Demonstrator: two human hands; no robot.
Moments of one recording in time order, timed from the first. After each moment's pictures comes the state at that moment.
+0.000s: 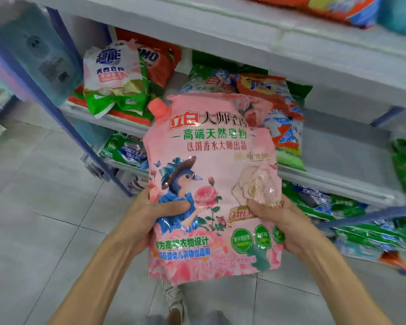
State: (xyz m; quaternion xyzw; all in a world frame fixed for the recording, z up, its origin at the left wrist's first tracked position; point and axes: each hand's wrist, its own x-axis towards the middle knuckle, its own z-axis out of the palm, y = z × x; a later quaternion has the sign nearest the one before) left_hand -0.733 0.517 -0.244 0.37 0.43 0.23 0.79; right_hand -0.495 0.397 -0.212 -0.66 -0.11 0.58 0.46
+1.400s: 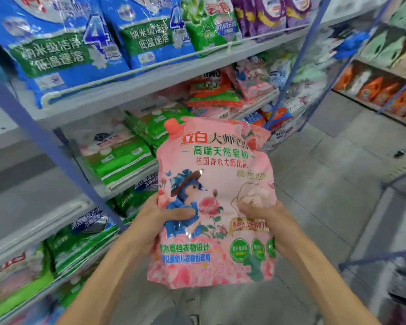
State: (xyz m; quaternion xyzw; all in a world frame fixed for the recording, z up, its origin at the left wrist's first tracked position) left_hand -0.225 0.093 -0.167 0.56 0.18 -0.14 0.80; right_hand -0.187 -0.162 -0.163 -0.63 0.13 0.22 0.73
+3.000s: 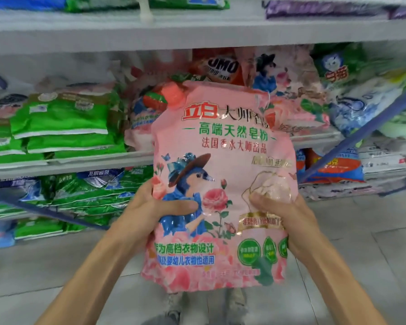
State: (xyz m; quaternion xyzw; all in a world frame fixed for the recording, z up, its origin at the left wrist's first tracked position) left_hand 0.116 -0.138 -0.227 0.51 0.37 0.05 0.78; right_hand 0.271 -0.329 -0.226 -0.64 -0.02 0.38 0.67
